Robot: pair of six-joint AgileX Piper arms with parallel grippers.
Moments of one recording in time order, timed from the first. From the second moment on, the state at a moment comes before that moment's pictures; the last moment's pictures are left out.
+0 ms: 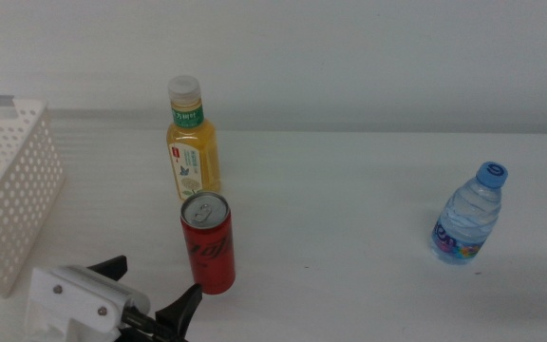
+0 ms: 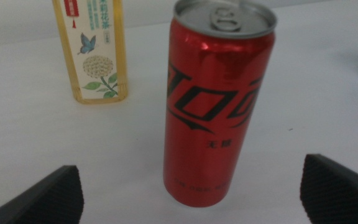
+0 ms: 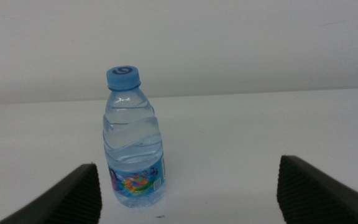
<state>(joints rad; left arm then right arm) -0.61 1.42 -0.01 -0.17 -1.02 -0.09 0.00 0.00 -0.01 -0.01 0.24 0.02</state>
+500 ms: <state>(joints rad) -0.61 1.71 0.00 -0.07 -1.20 -0.19 0.00 0.00 -0.01 -0.01 0.24 0.02</state>
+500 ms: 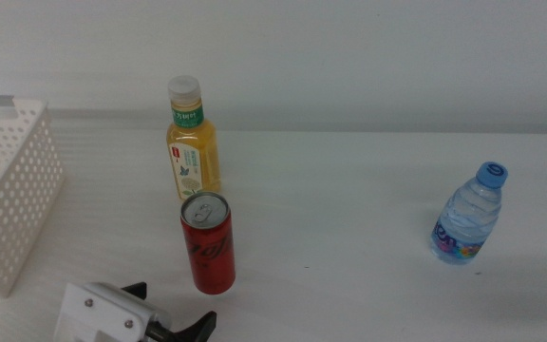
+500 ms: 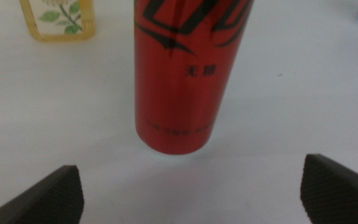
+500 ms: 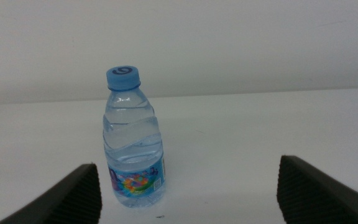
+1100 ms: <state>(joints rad) -0.61 1.69 0.00 -0.07 -1.20 -0.16 0.00 0.00 -0.01 -0.01 0.24 0.02</state>
